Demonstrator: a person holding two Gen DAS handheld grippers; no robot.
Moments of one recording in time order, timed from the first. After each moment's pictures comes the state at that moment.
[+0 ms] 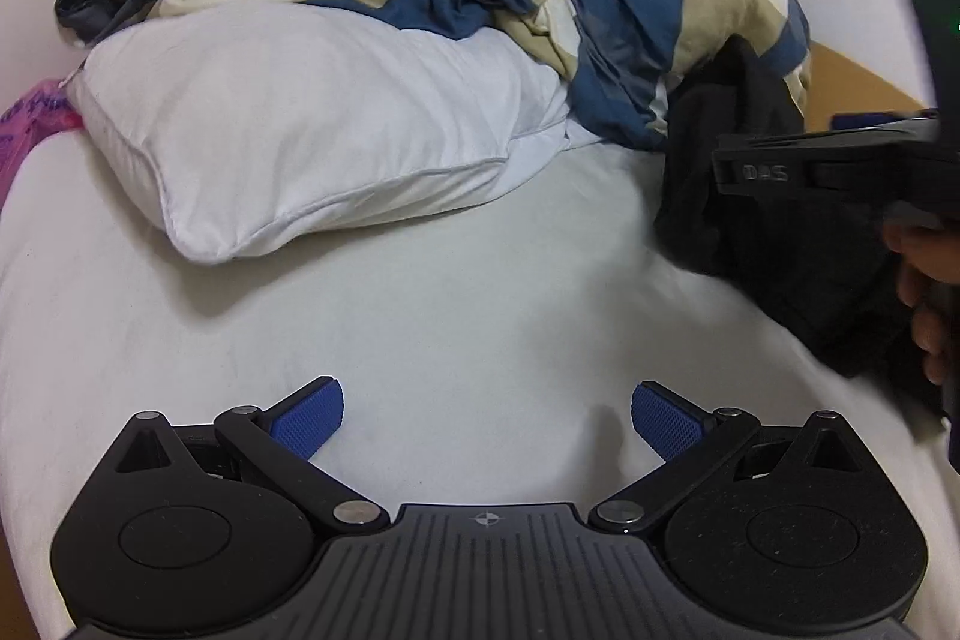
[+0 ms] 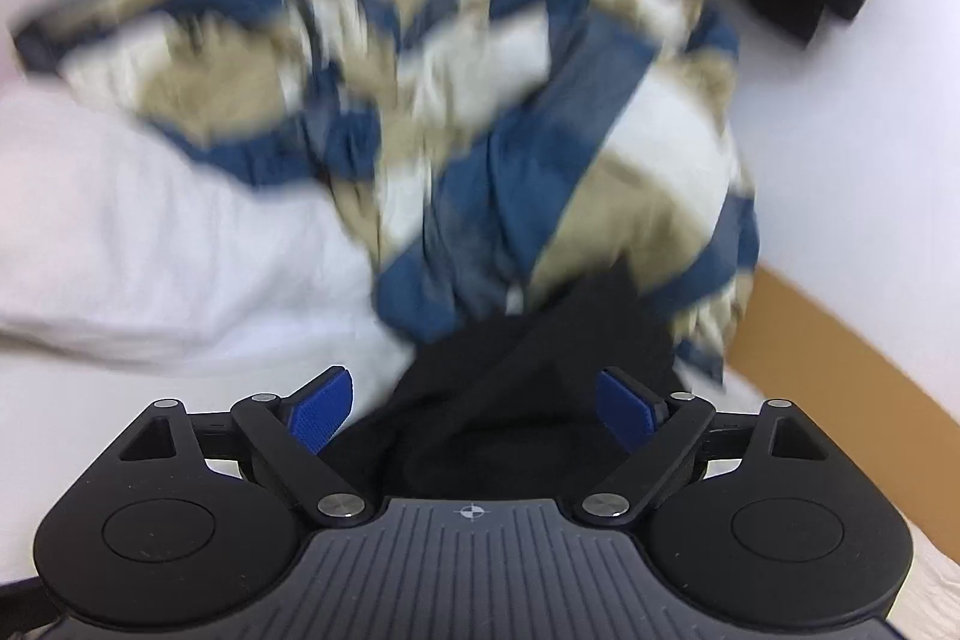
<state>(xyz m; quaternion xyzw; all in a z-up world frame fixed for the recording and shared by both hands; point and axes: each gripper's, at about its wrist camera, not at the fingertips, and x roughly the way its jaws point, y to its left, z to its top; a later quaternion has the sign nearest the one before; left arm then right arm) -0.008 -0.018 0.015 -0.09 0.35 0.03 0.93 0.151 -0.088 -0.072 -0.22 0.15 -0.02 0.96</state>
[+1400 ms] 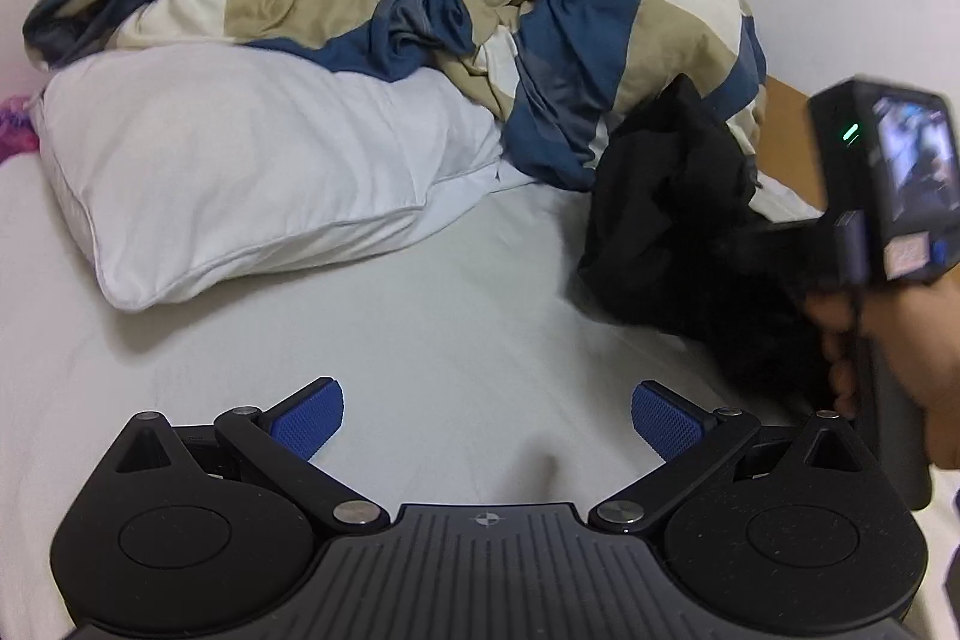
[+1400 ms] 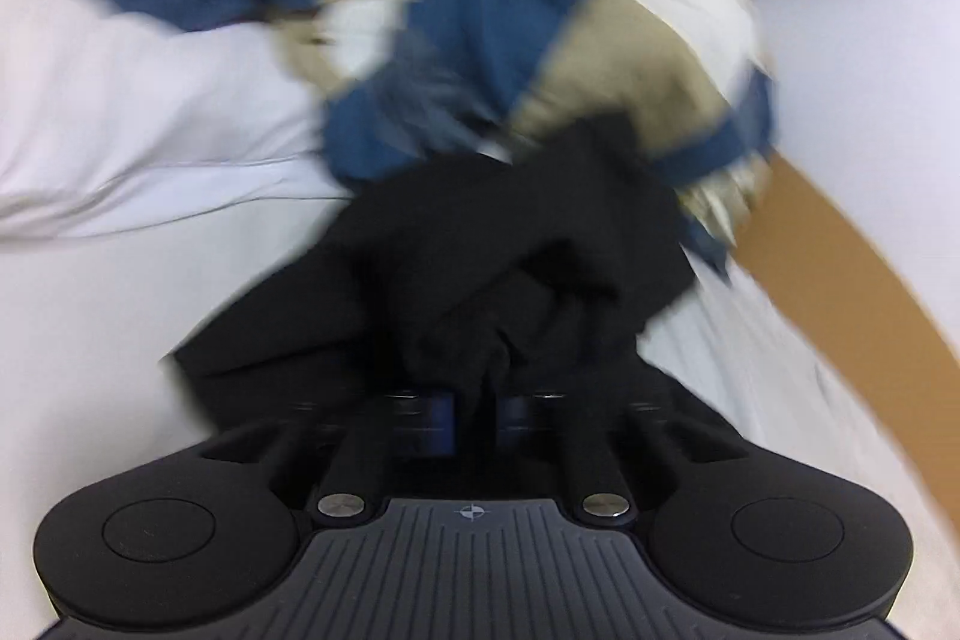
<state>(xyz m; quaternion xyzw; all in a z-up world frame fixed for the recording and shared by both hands) -0.005 -0.046 0.037 -0.12 0.31 0.00 0.94 0.224 -0.136 -0.067 -0.19 0.22 0.00 0.96</state>
